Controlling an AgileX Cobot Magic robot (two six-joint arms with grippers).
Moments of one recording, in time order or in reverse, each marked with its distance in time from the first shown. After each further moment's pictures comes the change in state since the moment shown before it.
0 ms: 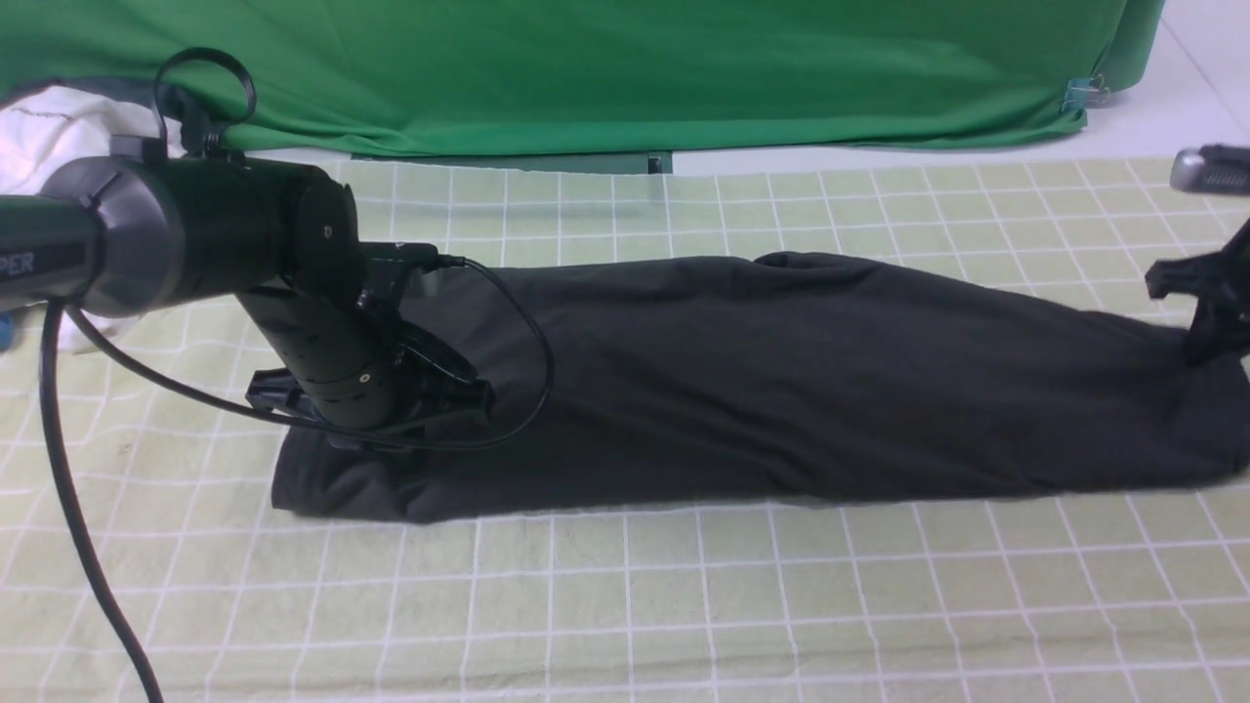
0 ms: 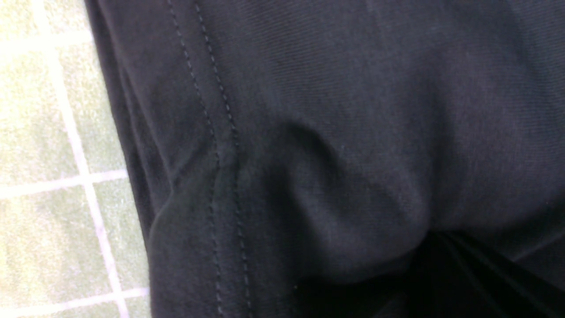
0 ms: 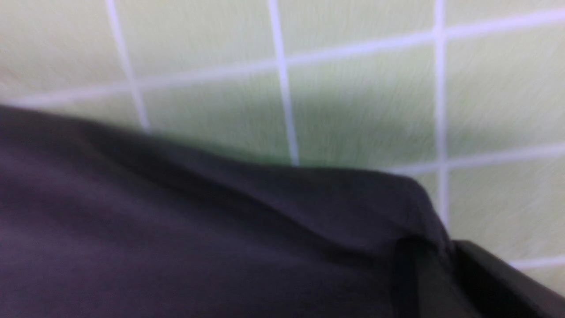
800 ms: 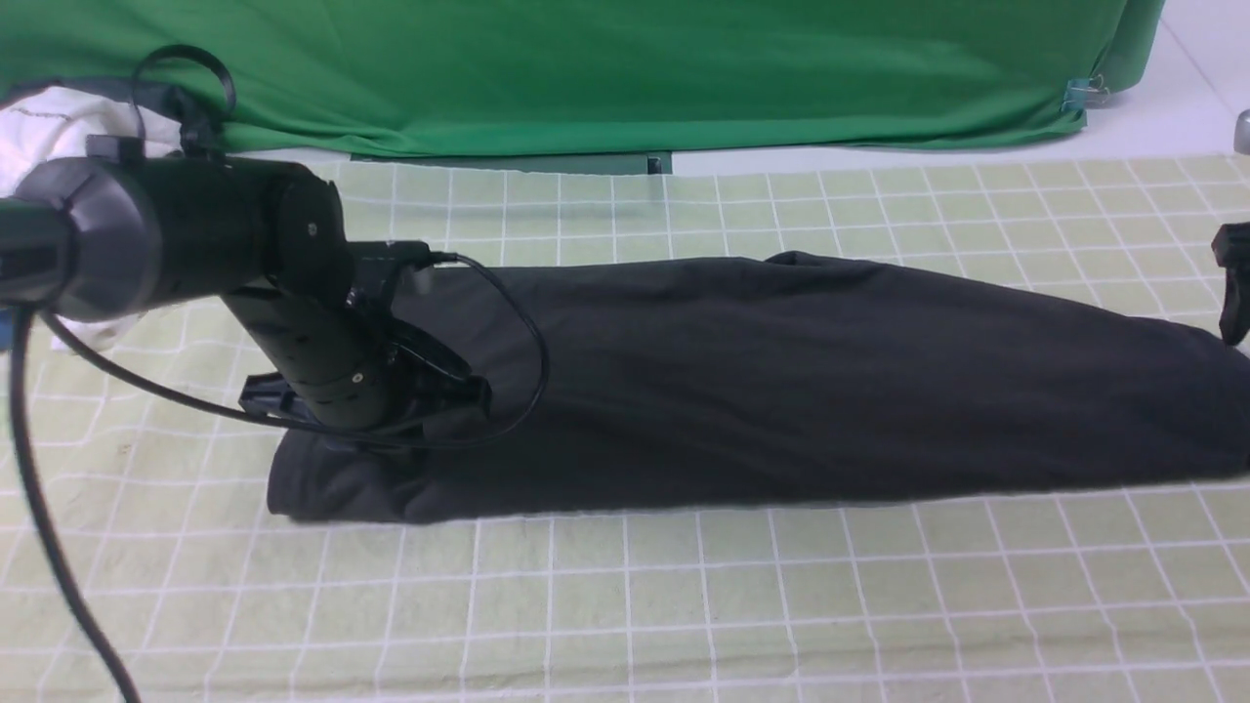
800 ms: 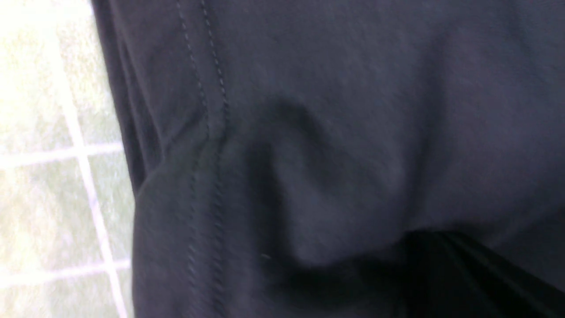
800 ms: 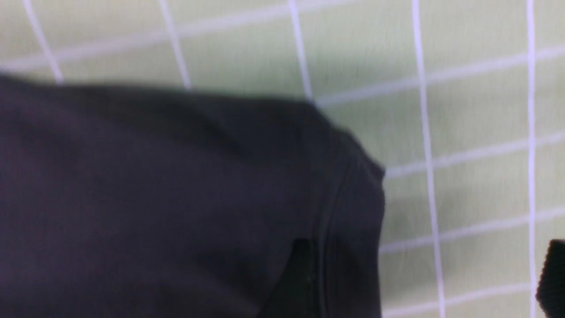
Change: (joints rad) right arm -0.013 -0.035 -0.104 -0.138 0.248 0.093; left arm -0.001 -0.074 0.016 -0.038 0.001 0.000
